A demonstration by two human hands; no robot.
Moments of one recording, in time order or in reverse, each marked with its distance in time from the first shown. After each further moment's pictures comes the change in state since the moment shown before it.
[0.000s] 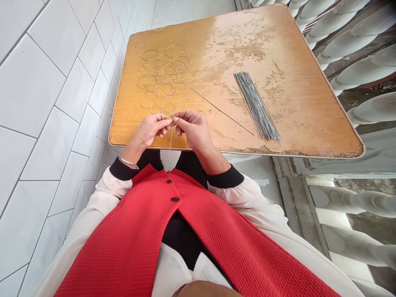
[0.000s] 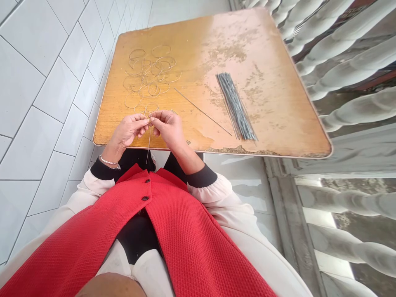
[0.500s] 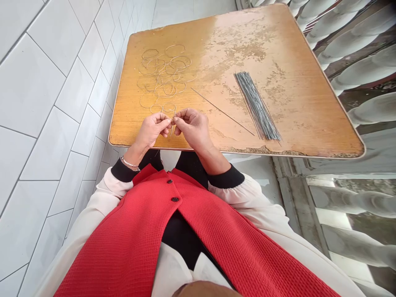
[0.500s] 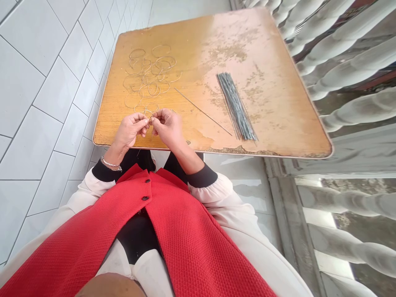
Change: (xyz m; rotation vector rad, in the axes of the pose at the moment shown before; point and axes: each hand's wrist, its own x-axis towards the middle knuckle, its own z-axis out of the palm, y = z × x) left_hand 0.000 -0.008 0.010 0.002 0.147 0.084; right_hand 0.001 0.001 0.003 -0.218 0.089 -0.078
